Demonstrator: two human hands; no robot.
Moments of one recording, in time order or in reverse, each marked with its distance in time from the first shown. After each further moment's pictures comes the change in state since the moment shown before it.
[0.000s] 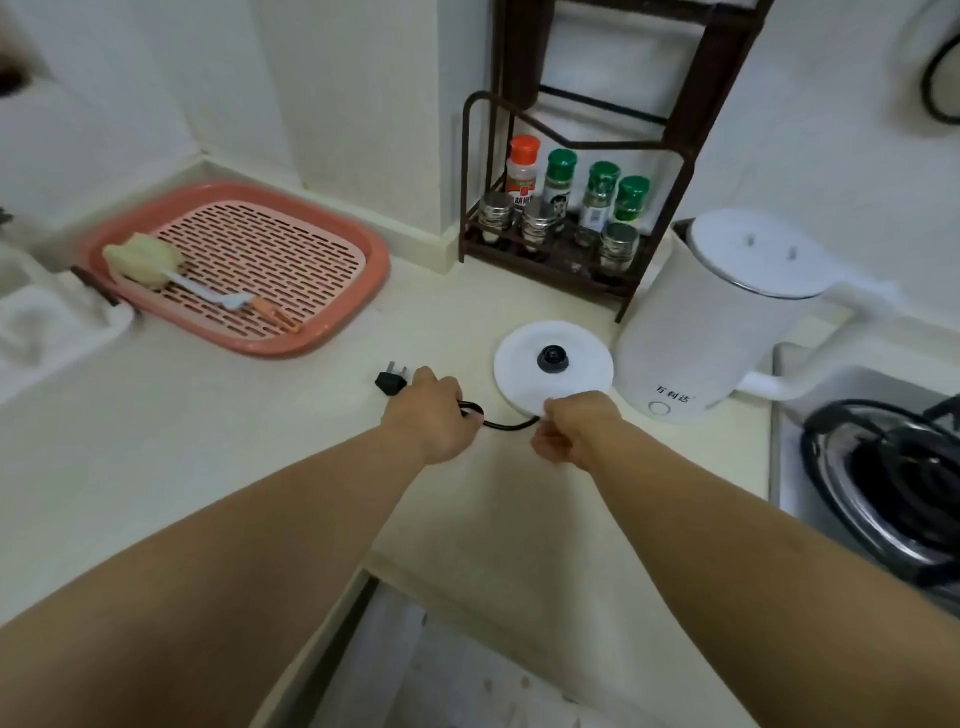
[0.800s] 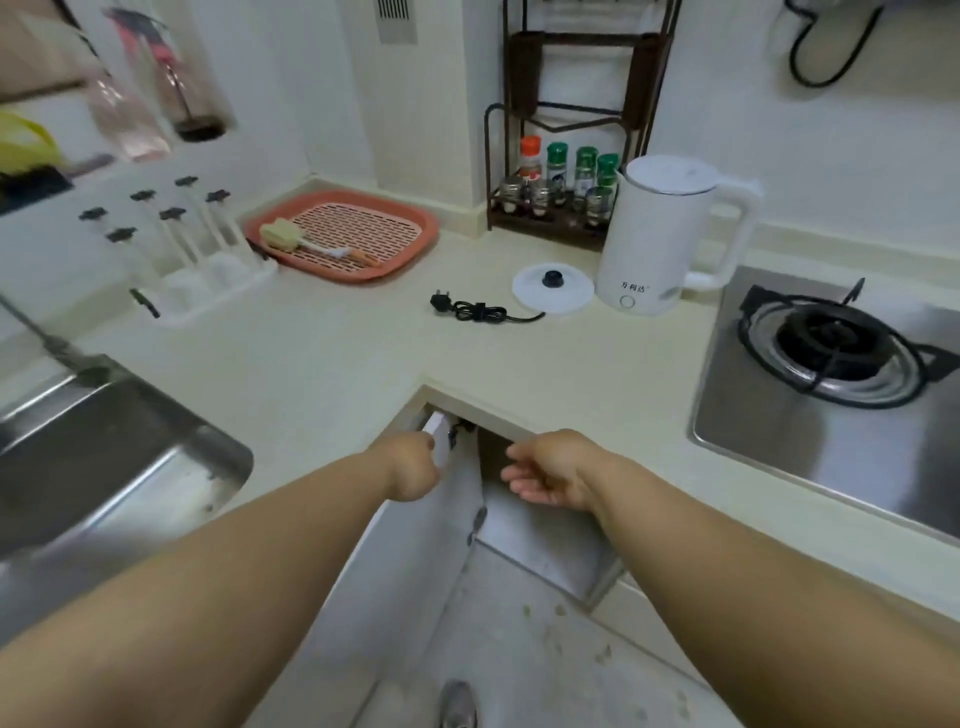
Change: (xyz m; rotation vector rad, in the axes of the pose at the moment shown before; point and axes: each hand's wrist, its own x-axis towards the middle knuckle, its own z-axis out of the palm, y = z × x) left_hand -0.278 -0.034 0.045 0.211 -0.268 -0.118; right_hand -0.195 0.205 -0.059 -0.320 -0.429 -0.093
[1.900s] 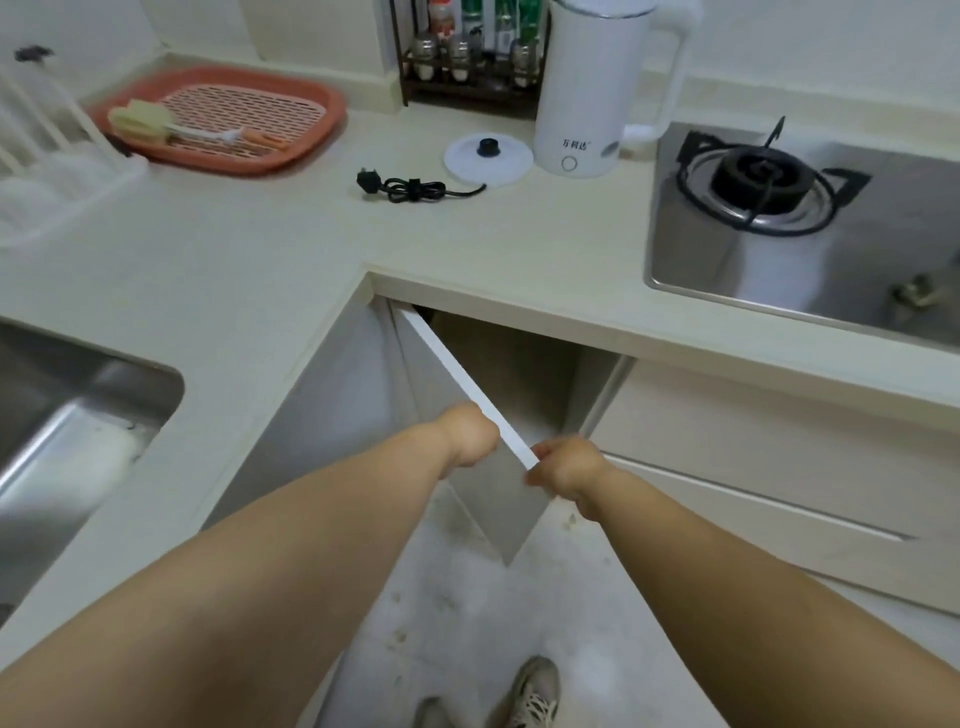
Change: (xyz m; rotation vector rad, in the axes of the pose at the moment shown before) left_hand -0.007 0.043 0.118 -0.522 -0.194 0.092; right_hand -0.006 0.156 0.036 -0.342 0.343 0.043
